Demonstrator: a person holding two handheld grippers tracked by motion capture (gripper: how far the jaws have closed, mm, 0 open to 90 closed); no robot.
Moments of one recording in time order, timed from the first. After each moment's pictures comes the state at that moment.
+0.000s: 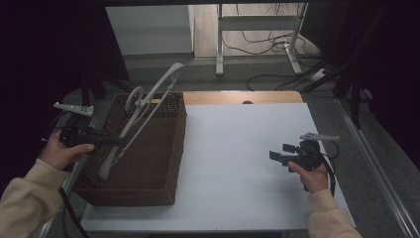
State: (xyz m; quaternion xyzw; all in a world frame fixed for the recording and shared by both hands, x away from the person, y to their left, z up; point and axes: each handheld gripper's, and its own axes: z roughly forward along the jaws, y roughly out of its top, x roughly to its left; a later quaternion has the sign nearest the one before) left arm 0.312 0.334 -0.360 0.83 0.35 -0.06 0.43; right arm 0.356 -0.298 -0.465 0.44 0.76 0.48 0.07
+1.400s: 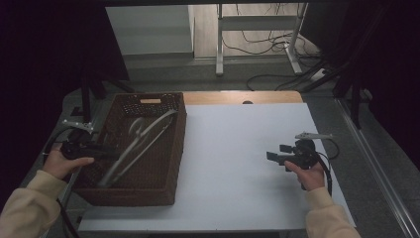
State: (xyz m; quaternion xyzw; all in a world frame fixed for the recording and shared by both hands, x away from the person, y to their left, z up) left arm 0.315 0.363 -0.424 0.82 0.43 -0.03 0.37; right arm 0.365 -0.292 -0.474 0.44 0.77 0.46 0.06
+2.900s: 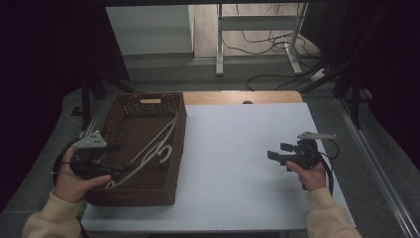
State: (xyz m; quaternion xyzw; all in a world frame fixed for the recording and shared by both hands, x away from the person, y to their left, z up) left arm 0.246 0.278 -0.390 0.83 0.38 0.12 0.39; right arm 0.359 -0.293 -0.465 0.43 0.76 0.48 0.07
